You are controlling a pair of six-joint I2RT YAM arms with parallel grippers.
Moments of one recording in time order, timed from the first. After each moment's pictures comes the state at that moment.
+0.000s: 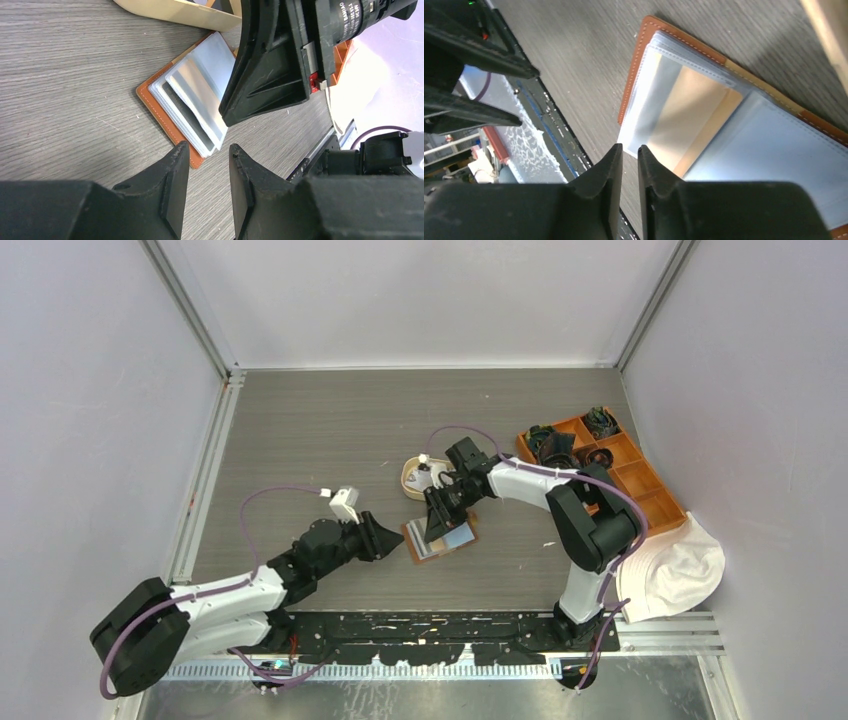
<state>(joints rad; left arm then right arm) -0.82 1.01 0.20 0.49 -0.01 -0.81 0.59 1.79 1.05 -0.44 -0.77 0.14</state>
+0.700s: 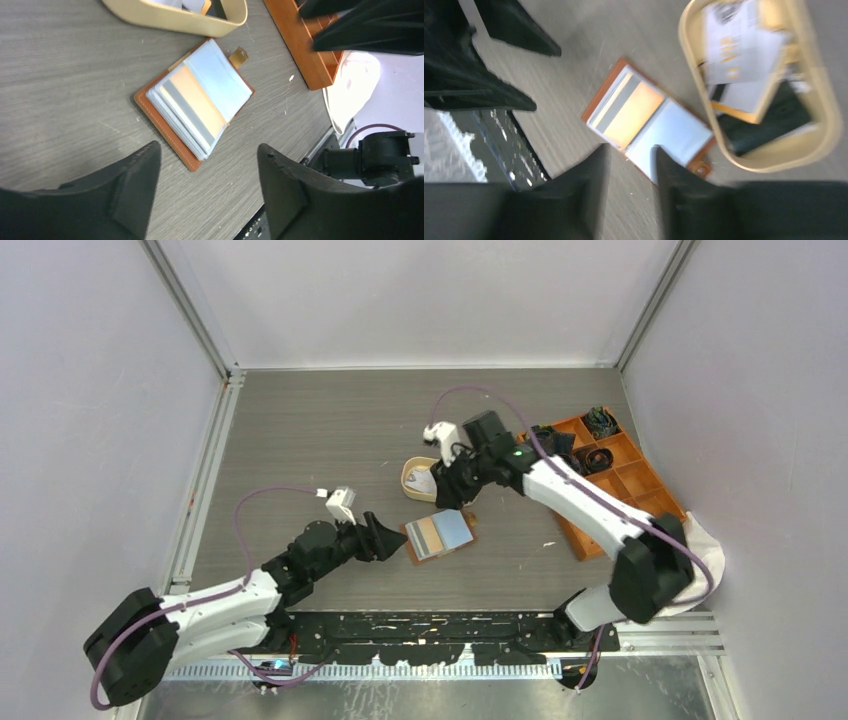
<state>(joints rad) -0.82 0.96 0.18 0.48 -0.01 -0.79 0.62 1.54 1.15 -0.61 -0.49 -0.11</state>
